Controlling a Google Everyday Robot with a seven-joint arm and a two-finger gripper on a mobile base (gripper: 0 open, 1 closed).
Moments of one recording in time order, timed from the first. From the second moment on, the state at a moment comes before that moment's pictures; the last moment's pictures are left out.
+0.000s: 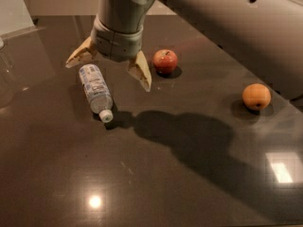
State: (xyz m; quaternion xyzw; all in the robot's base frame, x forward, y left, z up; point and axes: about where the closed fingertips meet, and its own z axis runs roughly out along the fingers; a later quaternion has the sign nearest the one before) arm 0.518 0.089 0.922 -0.98 0.07 -0.05 0.16
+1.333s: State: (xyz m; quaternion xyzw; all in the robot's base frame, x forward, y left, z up) arm 0.567 0.147 0.839 -0.99 -0.02 -0.09 0.04
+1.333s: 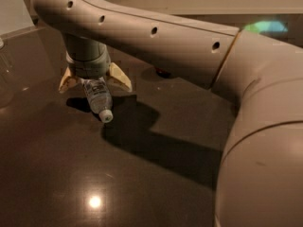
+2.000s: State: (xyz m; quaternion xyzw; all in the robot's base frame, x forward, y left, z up) arm 0.573 0.150 0.833 -0.99 -0.04 -0.10 0.01
